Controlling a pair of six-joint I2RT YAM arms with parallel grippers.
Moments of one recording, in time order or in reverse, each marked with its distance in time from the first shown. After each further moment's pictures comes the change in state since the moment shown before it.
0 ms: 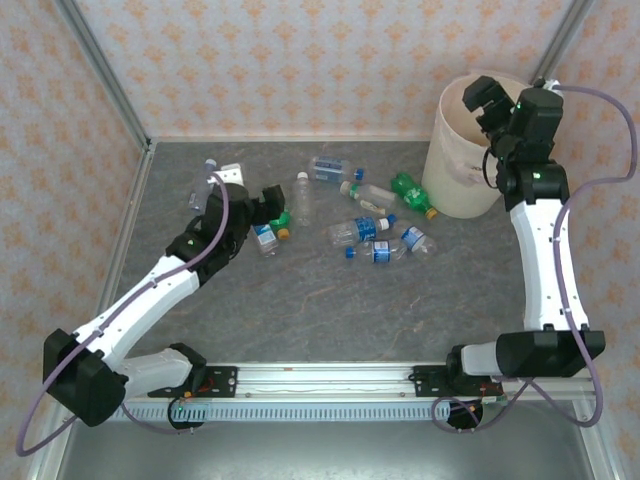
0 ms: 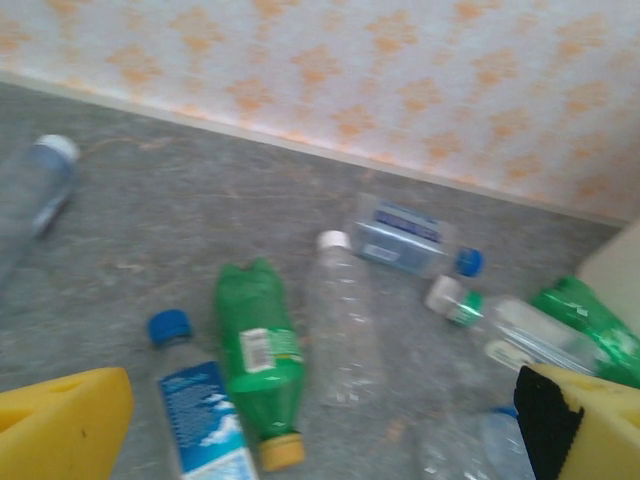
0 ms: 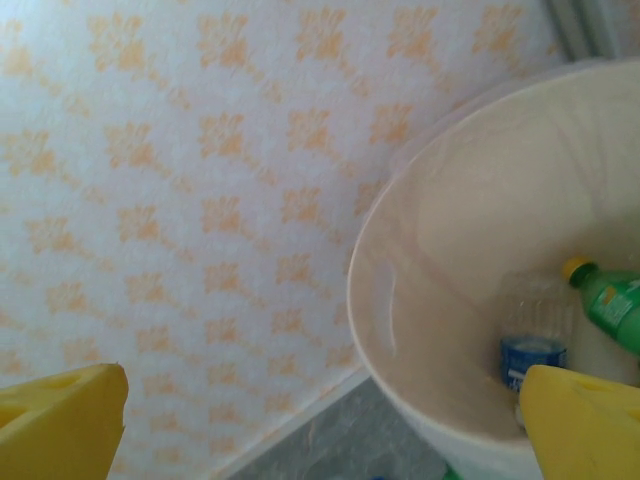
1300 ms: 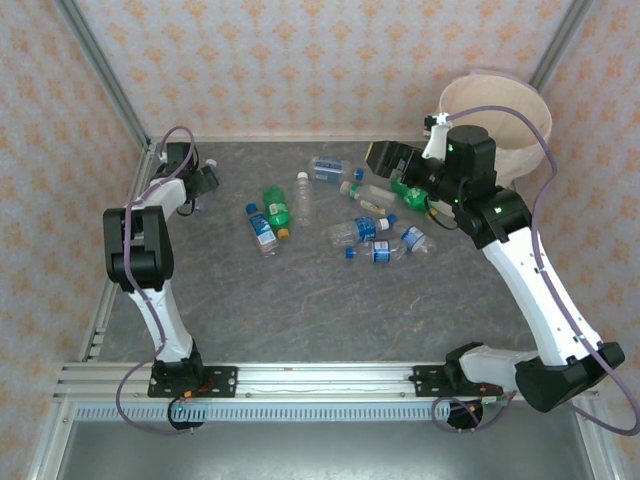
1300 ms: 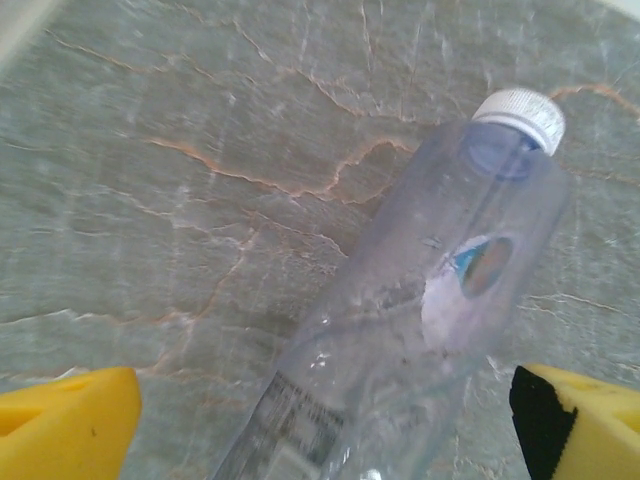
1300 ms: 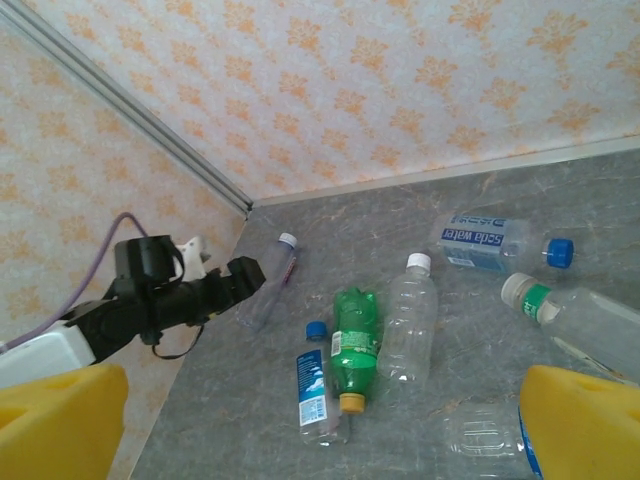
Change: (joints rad) left arm 0.607 0.856 0.468 -0.056 0.196 0.137; right arm 0.417 -0.124 -0.129 -0.121 -0.237 -0.166
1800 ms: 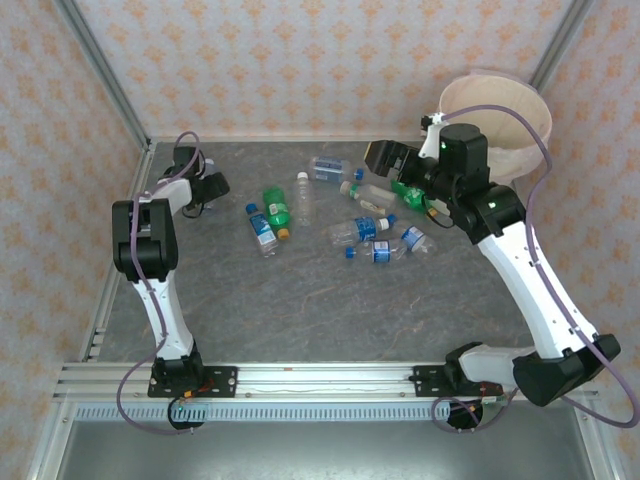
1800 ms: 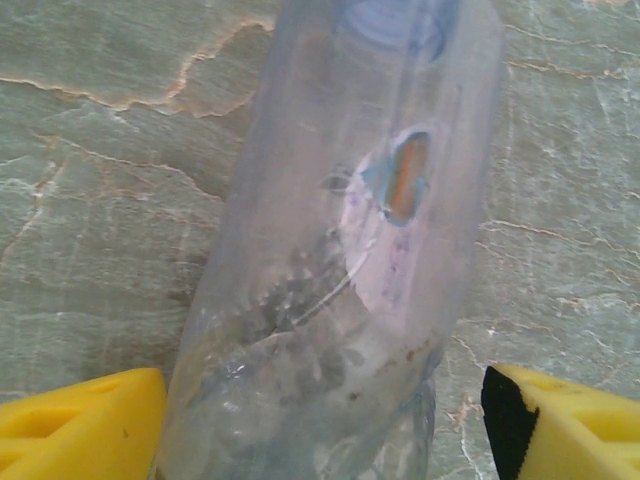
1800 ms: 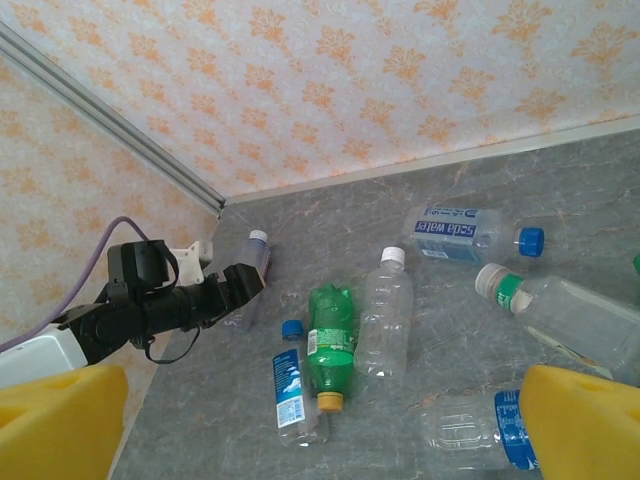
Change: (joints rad) left arm -0.016 0.086 0.033 0.001 0.188 0.000; right arm 0.005 0.035 0.008 -0.021 0.047 0.004
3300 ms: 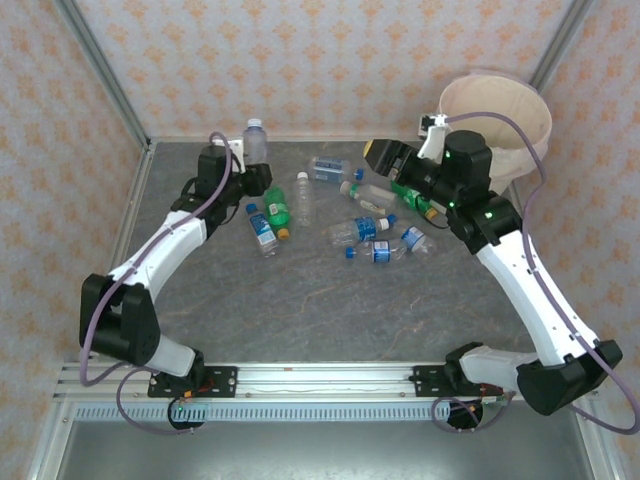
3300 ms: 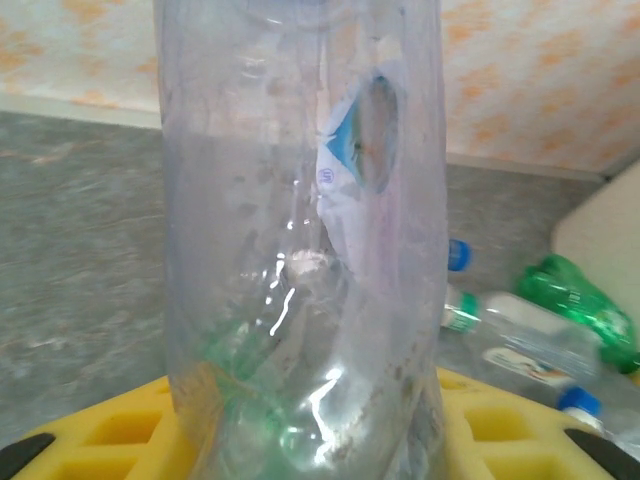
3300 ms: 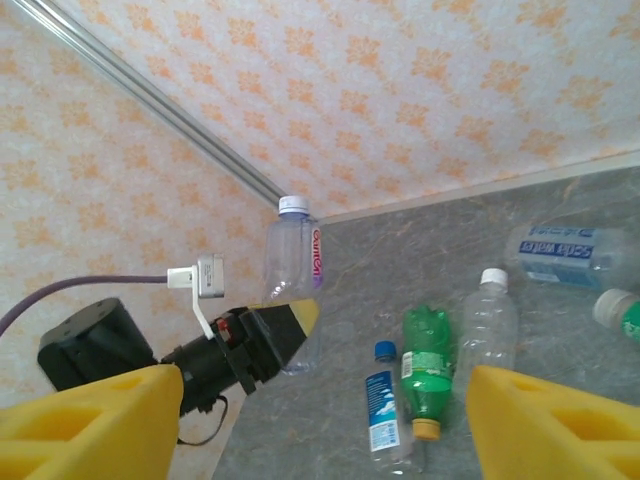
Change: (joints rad) left arm -0.375 -0.643 -0.335 0.185 0.077 0.026; right arm 0.003 -0.041 -0.113 0.230 -0.142 0.129
